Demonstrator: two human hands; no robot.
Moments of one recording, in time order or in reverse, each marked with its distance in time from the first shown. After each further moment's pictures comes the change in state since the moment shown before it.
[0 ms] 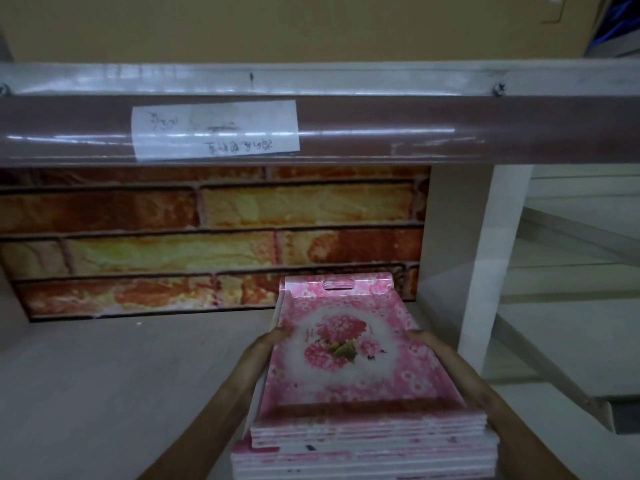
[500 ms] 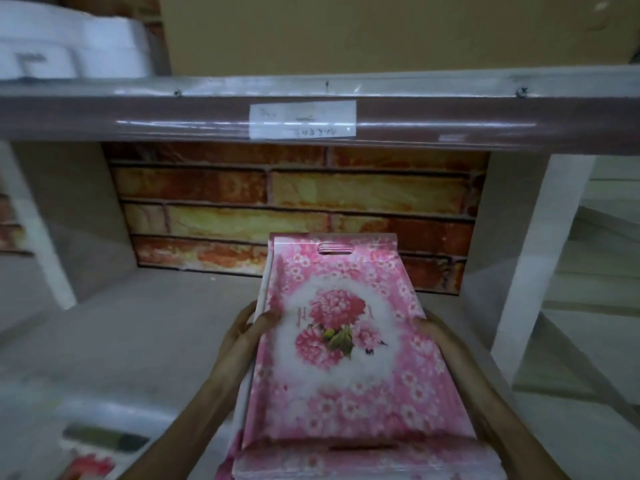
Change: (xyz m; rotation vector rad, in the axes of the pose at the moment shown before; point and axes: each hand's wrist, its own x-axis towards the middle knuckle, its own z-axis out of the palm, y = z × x) left_hand -0.129 -0.005 -0.038 0.021 0.292 0.354; right_hand -0.084 0.003 0.050 0.151 -0.283 -0.332
